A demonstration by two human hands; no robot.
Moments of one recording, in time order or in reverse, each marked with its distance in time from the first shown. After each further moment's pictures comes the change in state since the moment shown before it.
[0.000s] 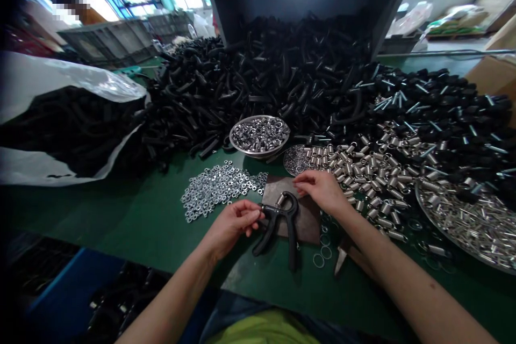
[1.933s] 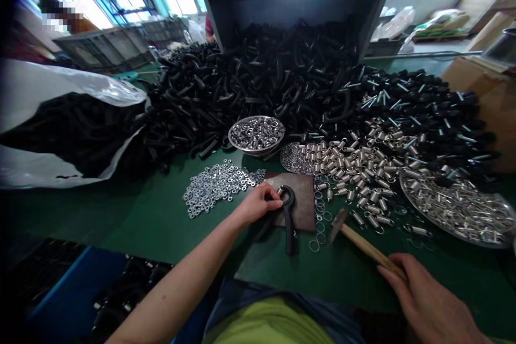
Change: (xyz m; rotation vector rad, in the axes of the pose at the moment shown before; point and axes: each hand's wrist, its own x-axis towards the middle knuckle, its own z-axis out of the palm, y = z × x) left_hand 0.042 0.001 0.029 0.907 0.028 0.258; right_hand -0.225 0.069 -0.055 -0.676 0.334 0.265
